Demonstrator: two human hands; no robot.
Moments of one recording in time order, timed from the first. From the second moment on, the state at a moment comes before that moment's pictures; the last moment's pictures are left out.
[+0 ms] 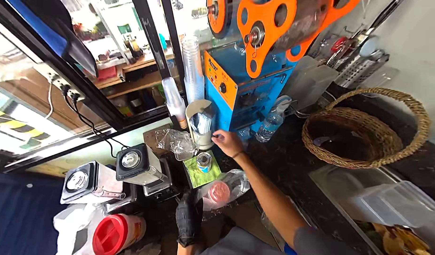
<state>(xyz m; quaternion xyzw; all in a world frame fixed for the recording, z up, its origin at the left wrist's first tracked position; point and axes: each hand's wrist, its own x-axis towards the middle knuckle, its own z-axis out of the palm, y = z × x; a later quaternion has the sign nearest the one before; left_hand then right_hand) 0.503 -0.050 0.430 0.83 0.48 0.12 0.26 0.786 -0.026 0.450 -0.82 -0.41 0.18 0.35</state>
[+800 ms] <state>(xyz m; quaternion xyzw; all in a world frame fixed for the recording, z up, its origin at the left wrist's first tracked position) 0.491 -0.069 0.439 0.49 0.45 0.30 0.69 0.749 -0.129 0.536 -0.62 -0.53 -0.01 0.57</state>
